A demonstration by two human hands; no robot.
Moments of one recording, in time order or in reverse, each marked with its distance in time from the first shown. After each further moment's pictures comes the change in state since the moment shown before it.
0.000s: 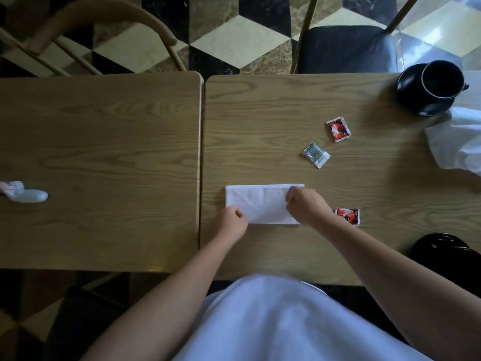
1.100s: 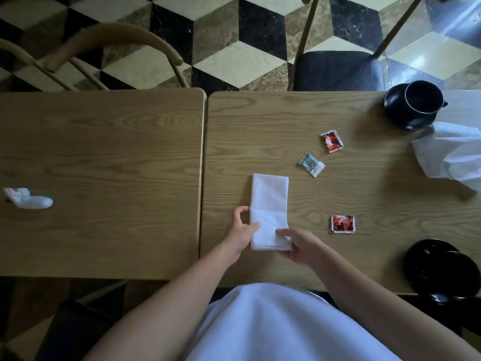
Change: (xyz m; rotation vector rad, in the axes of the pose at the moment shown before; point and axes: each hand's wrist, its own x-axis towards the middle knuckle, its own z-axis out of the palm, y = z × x) left_hand -0.015 -0.003 0.021 -0.627 -0.252 -0.006; right_hand -0.047 -0.004 0.052 1.463 -0.348 0.698
